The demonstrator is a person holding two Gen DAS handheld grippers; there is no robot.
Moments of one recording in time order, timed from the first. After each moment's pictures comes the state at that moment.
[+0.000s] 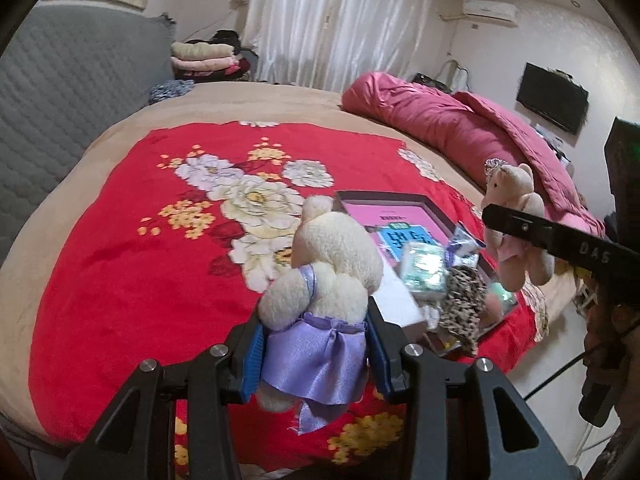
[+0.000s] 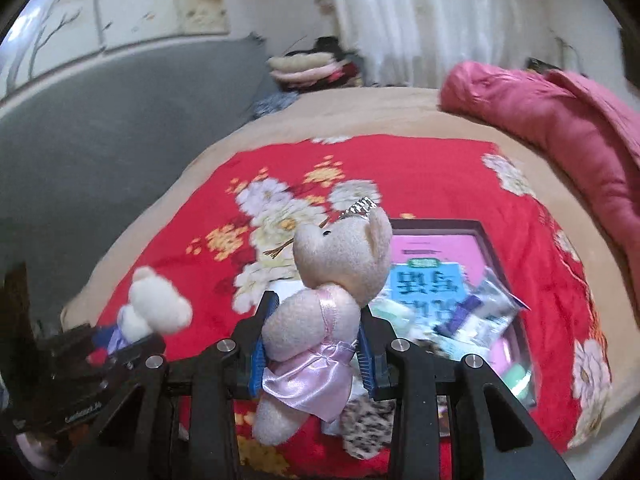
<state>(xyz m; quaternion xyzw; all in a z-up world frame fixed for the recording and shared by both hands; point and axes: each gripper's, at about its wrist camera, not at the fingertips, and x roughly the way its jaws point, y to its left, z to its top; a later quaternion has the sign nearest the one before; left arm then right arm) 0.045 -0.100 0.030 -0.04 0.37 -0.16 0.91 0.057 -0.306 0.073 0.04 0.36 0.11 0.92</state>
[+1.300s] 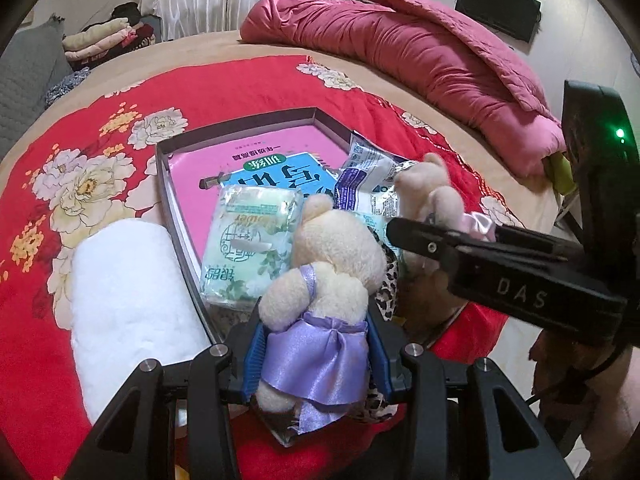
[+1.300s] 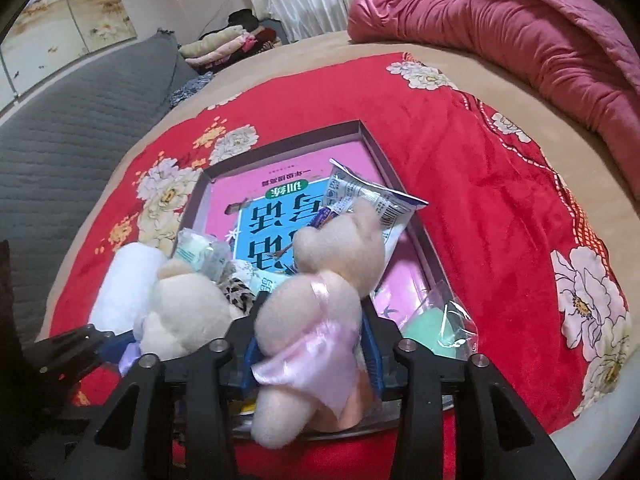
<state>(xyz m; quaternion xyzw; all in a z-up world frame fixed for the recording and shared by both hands) 0.099 -0.288 -0.040 0.06 0.46 -0.27 0.84 0.081 -0.450 -0.035 0.13 0.43 0.02 0.89</state>
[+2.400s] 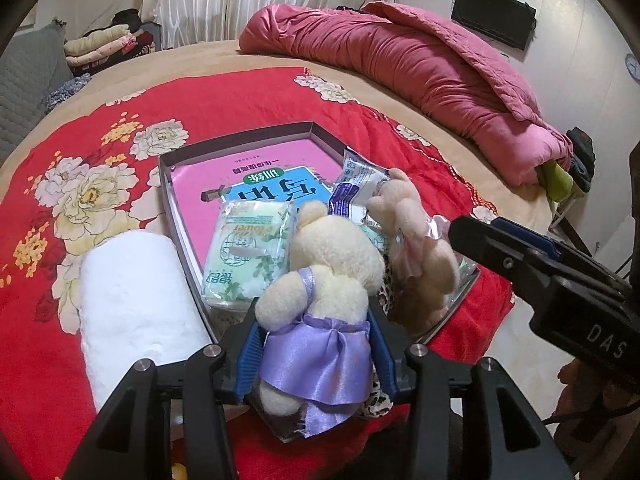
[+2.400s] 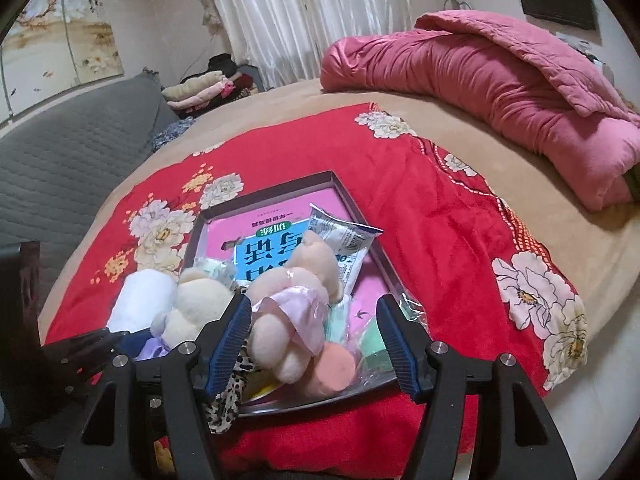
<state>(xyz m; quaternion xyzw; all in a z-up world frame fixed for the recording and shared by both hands) 0.096 -0.285 -0.027 0.05 0.45 -0.27 0.85 0.028 -0.443 0.004 0.13 0.36 -0.04 0.92</state>
